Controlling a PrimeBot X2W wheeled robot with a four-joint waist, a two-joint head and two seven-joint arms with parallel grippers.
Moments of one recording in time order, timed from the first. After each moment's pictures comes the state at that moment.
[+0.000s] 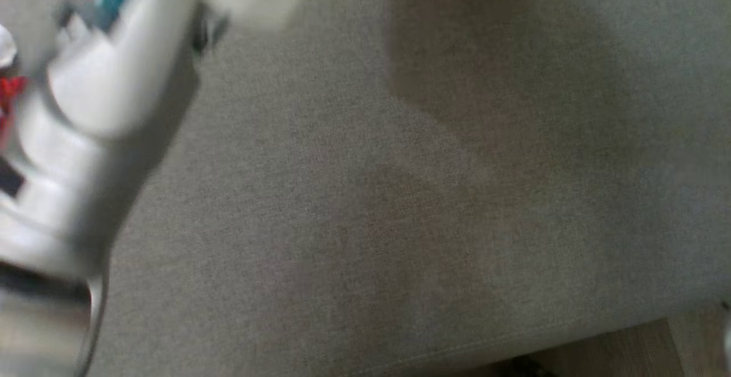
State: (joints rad) left arm -1.23 0.25 -0.66 0.32 -0.24 -0.09 -0.26; right arm -0.89 -0.31 -0.03 0.14 -0.10 0.12 -0.26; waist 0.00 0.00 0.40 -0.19
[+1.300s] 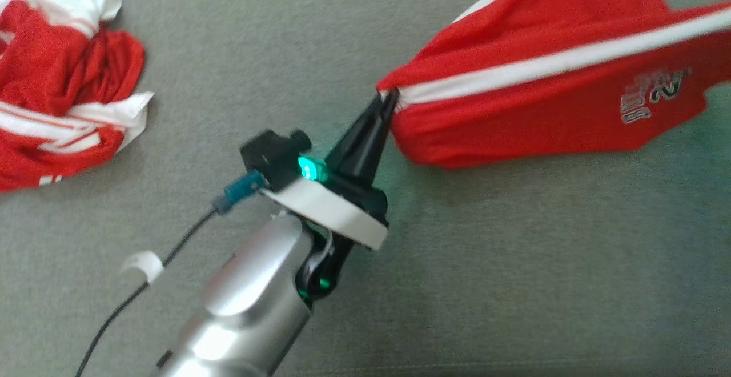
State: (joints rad) left arm -0.56 0.05 -0.71 0.33 -0.71 -0.12 -0.19; right arm -0.36 -0.38 -0.19 0.07 -0.02 0.12 0.11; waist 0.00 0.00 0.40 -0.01
